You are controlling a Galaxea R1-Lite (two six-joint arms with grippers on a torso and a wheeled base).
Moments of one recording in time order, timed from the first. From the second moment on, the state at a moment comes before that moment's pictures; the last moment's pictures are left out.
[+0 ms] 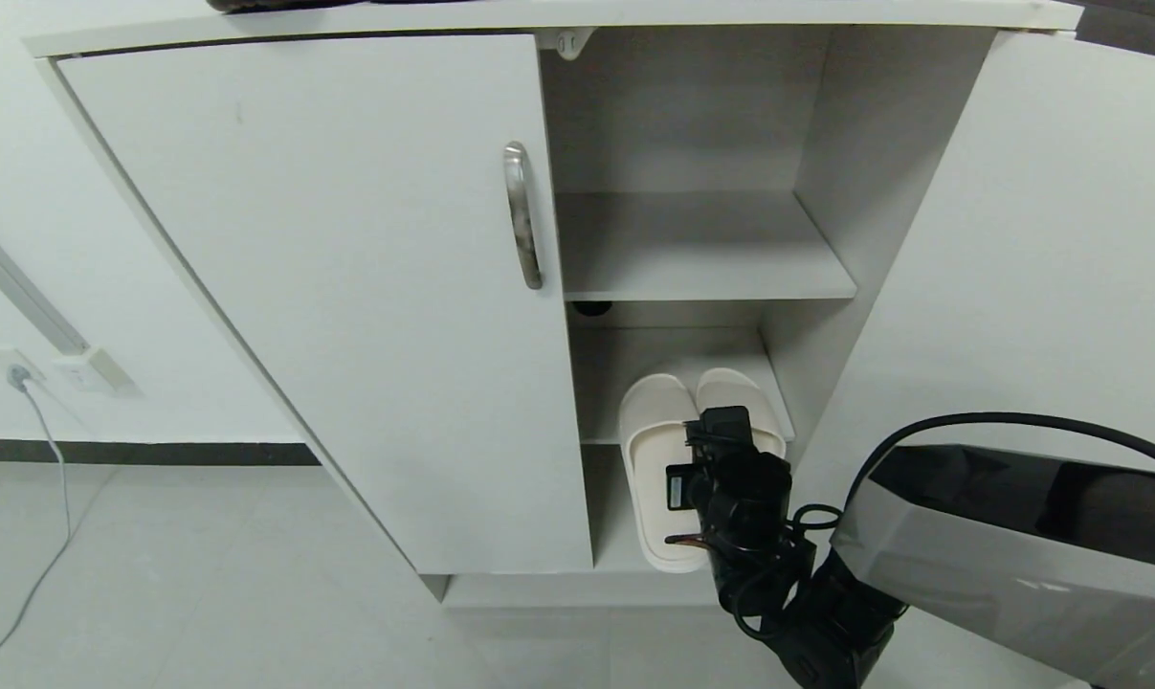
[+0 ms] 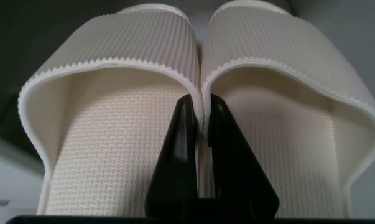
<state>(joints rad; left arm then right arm) 0.00 0.00 0.00 0.00 -0.01 -0.08 0.75 2.38 -0.98 -1.40 -0.70 0.01</state>
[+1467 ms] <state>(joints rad) 0.00 0.00 0.00 0.00 0.01 -0.09 0.62 2.56 -1.66 -0.90 -0.60 0.04</state>
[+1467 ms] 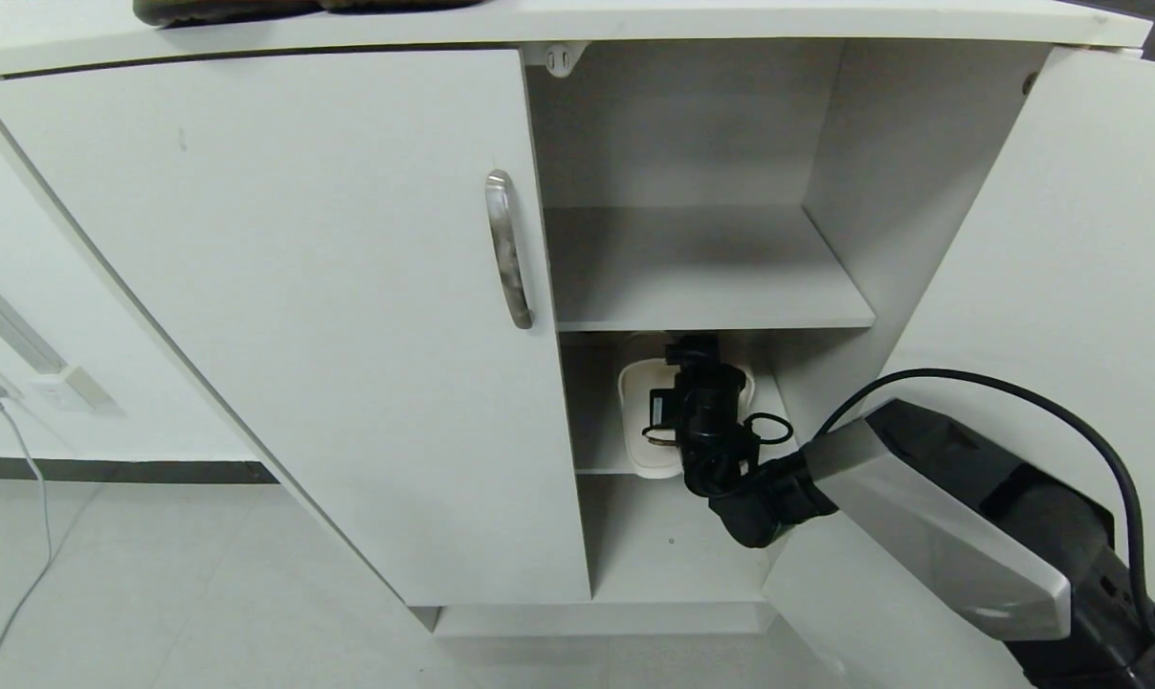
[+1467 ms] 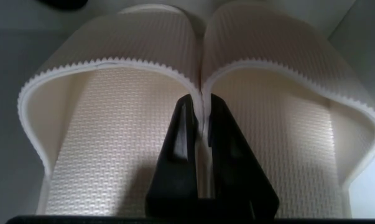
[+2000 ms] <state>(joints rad) 0.00 0.00 0.00 0.00 0.01 -0.09 0.61 2.60 -1.74 -0.86 -0.58 0.04</state>
